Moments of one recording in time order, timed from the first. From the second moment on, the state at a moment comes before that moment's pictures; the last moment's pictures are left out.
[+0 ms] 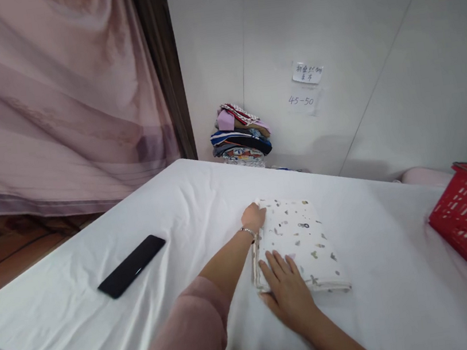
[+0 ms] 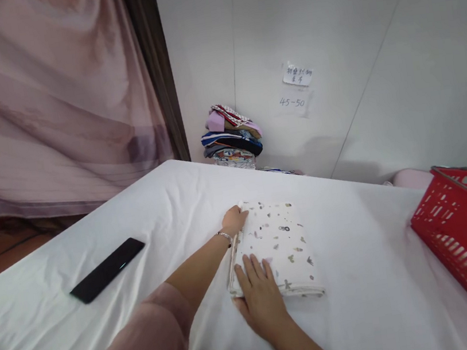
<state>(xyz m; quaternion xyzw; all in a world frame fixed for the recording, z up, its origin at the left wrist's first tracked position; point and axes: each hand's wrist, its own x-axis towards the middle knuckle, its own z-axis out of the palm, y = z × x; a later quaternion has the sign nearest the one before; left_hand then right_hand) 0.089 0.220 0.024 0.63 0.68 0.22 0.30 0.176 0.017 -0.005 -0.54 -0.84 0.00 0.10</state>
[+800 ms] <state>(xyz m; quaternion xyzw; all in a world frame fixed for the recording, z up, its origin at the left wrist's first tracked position) 0.088 0.244 0.012 0.61 0.70 0.24 0.31 0.177 0.017 -0.004 -0.54 -0.84 0.01 0.11</state>
